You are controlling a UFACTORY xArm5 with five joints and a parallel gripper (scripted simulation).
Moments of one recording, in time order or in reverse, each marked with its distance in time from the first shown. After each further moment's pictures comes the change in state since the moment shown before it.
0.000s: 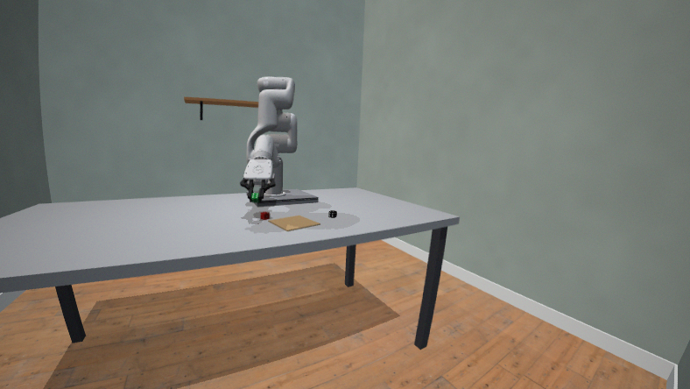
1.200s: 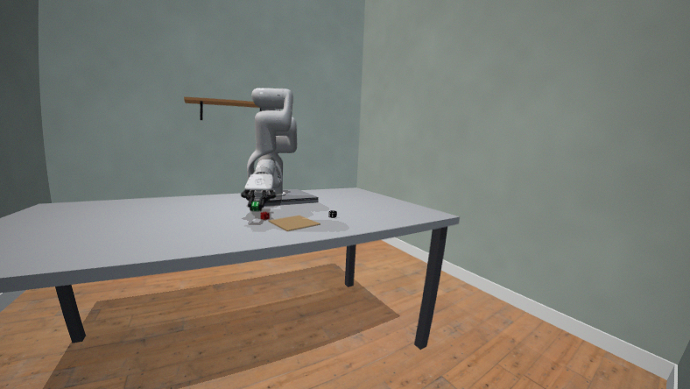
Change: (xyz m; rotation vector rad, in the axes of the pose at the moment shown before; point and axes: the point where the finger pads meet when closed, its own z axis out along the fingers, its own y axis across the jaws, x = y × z) arm 0.024 0.000 0.021 0.001 -0.247 -0.002
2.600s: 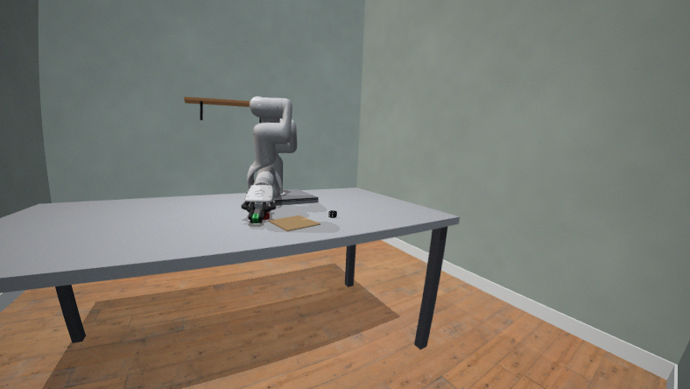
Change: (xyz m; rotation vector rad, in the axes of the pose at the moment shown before) arm 0.038 0.000 0.021 0.000 -0.001 0.000
